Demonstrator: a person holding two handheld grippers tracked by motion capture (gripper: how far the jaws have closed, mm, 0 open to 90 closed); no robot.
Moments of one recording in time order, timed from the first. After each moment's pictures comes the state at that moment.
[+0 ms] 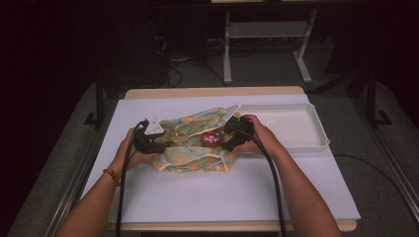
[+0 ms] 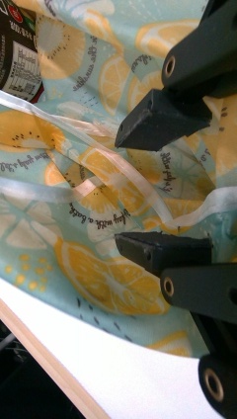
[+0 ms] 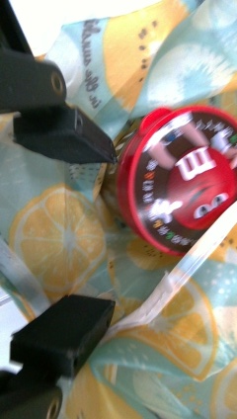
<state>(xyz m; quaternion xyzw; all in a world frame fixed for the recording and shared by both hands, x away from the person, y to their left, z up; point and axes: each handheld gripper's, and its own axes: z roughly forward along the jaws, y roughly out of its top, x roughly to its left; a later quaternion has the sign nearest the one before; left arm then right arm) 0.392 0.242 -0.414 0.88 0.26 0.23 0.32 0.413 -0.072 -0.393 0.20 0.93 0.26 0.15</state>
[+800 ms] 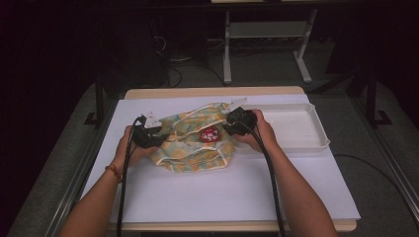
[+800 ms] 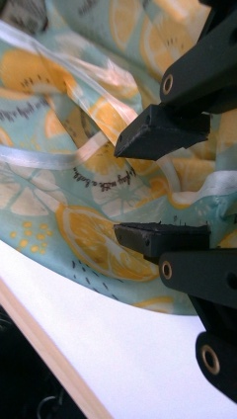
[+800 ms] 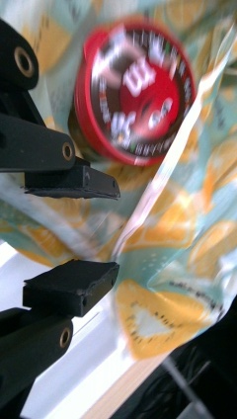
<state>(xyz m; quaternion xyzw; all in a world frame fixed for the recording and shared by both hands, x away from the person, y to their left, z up) 0.412 0.251 -0.420 0.87 0.32 0.25 0.30 0.428 -0.080 -0.385 0.29 0.88 0.31 0.23</state>
